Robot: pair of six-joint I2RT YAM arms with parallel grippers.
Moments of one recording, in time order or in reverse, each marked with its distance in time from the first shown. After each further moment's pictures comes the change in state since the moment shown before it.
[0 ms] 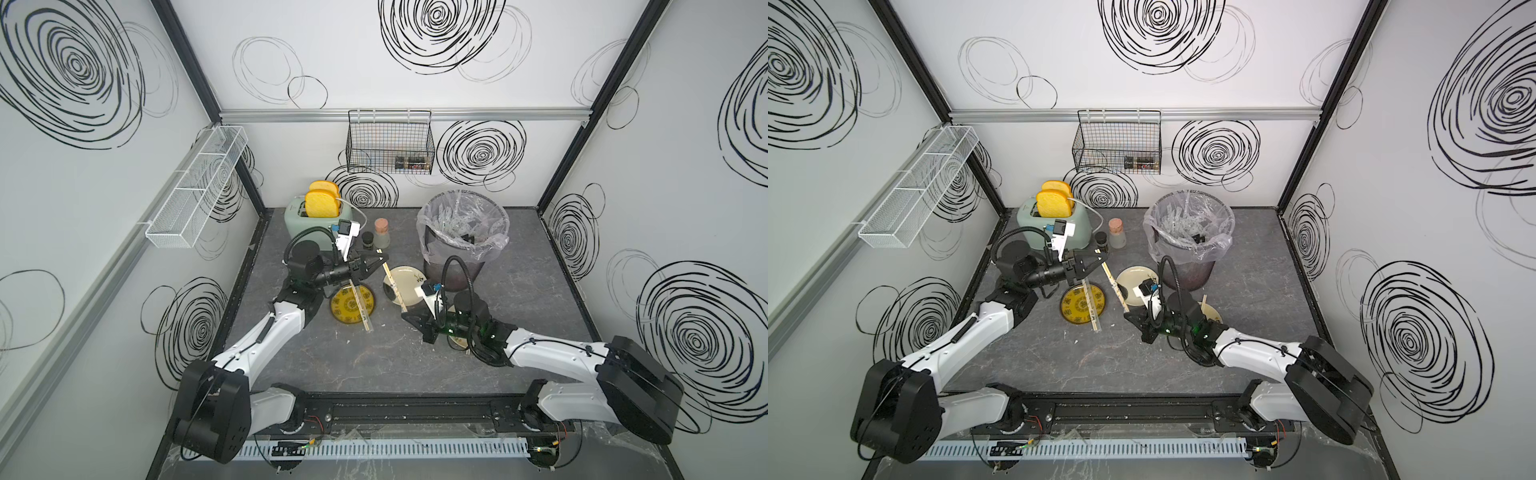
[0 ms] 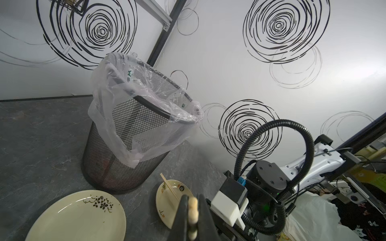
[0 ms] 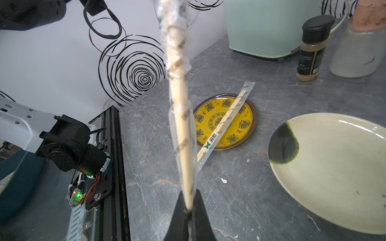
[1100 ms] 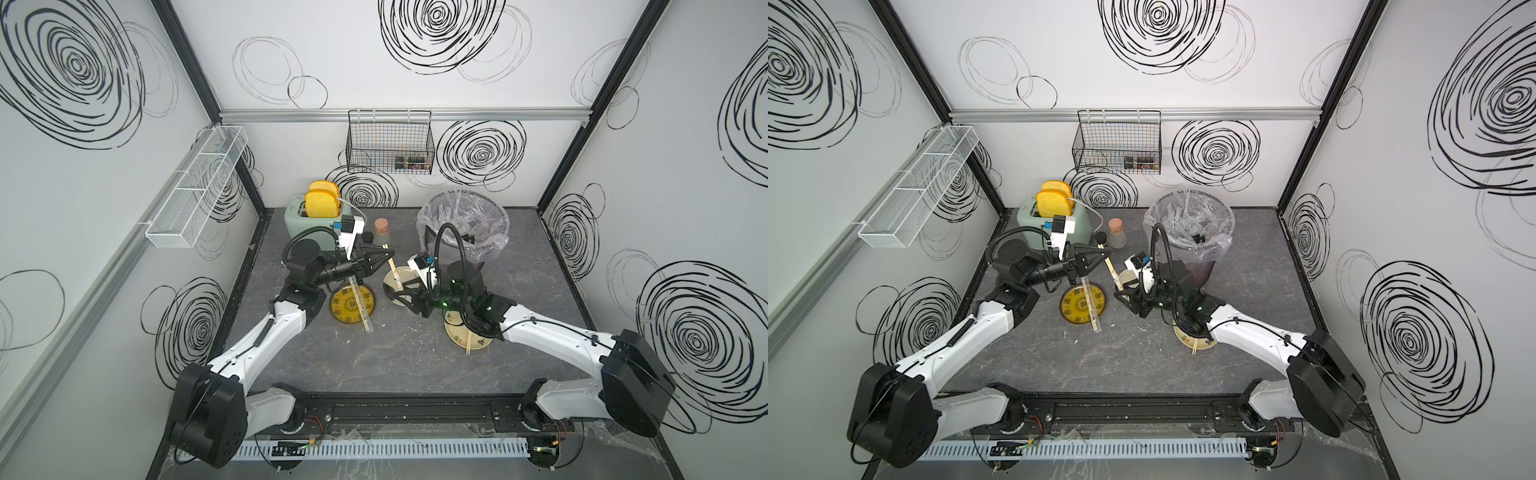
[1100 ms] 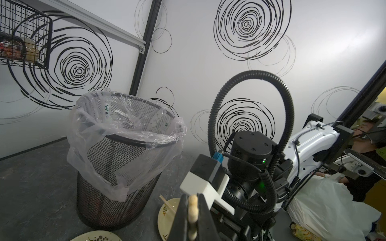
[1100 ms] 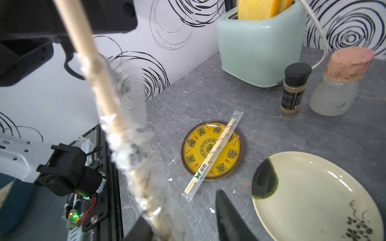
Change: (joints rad) left arm -0.070 -0.018 0.048 0.061 -0.001 0.096; right arm -0.077 0.068 0.308 -0.238 -0.059 -0.057
